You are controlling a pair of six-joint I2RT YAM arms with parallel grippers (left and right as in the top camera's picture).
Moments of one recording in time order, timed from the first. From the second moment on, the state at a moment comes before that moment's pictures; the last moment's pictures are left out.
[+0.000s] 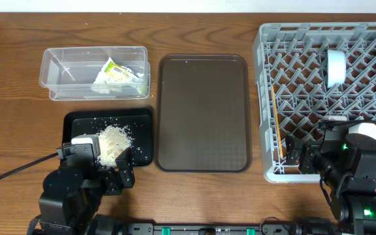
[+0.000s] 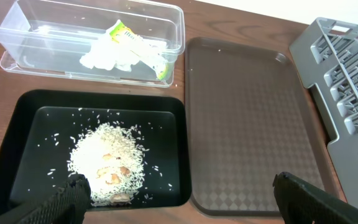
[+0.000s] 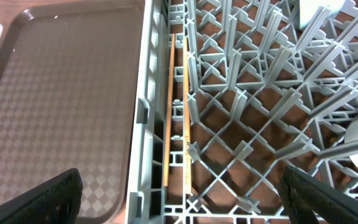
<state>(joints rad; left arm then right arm) -0.19 0.44 0.88 -1.03 -0.01 -0.29 -0.05 0.66 0.72 -0.81 -0.16 0.07</state>
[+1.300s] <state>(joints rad) -0.19 0.44 0.88 -1.03 -0.01 -0.29 0.07 0.02 0.04 0.03 -0.06 0.07</state>
